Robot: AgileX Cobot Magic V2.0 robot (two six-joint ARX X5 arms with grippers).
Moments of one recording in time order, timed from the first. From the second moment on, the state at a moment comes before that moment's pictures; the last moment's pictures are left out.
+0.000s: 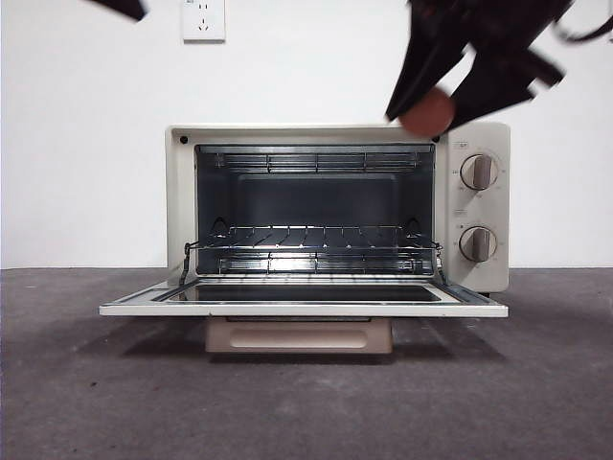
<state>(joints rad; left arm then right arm) -0.43 0.99 1.04 -0.61 0.28 -0.09 0.49 1.29 0.99 -0.31 -0.18 0.22</state>
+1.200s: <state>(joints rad) -0.30 0.78 0.79 -0.56 0.44 -0.17 0.48 1.66 1.04 -0.01 -0.08 0.24</state>
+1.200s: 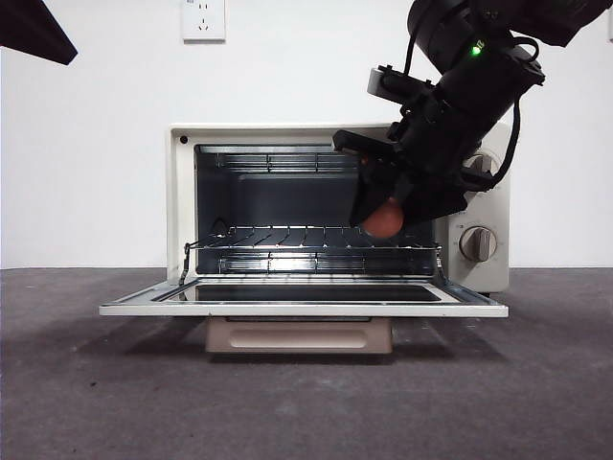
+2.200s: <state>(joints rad) -0.30 0.78 0.79 -0.56 0.44 -0.17 0.48 1.68 1.04 0.00 -0.08 0.26</state>
